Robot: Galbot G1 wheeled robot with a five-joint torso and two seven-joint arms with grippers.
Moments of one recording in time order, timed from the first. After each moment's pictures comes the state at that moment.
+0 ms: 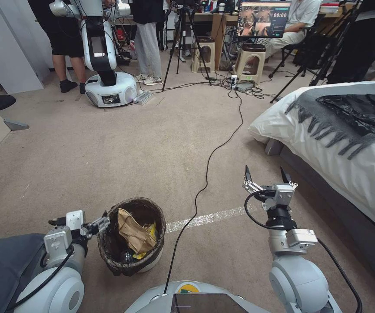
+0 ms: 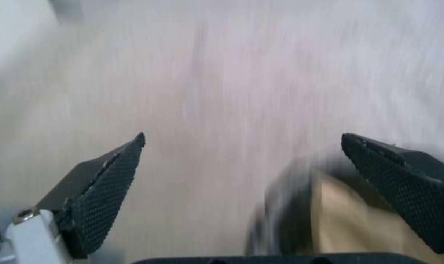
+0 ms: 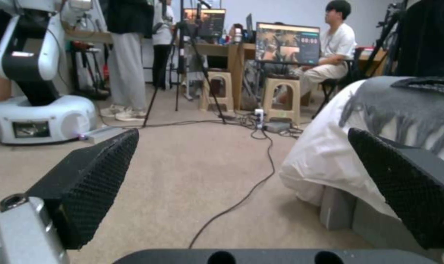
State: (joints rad) left arm 1.81 -1.36 -0.73 -2.46 -0.32 0.51 -0.33; right arm -1.68 1.30 0.49 2.35 0.09 0.02 0.30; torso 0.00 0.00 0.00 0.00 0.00
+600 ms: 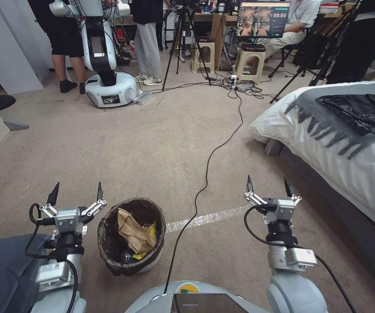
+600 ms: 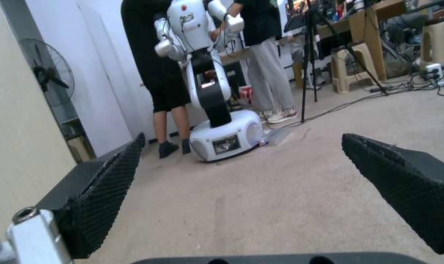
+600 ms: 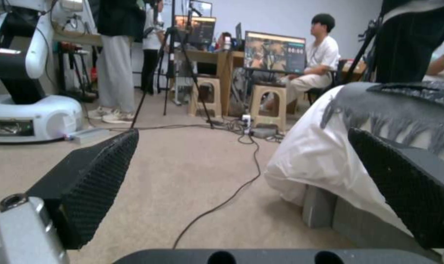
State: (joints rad) left arm 1.96 -1.47 -0.72 -2.39 0.09 -0.21 -0.20; right arm -1.82 1.38 0.49 2.33 -0.03 0.18 0.29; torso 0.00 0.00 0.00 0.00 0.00
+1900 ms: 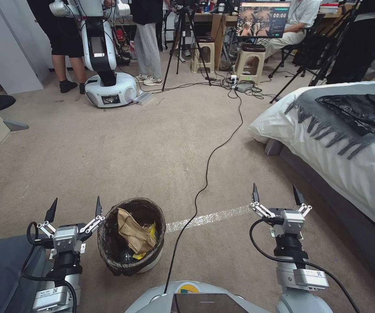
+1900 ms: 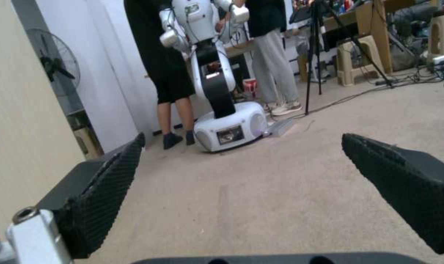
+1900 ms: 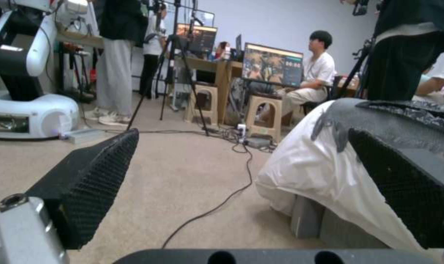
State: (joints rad) left arm 2.05 -1.47 -0.71 -2.35 0.09 -0.31 -0.24; right arm -1.91 1.40 0.54 2.34 -0.09 0.29 0.27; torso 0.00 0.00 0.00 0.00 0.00
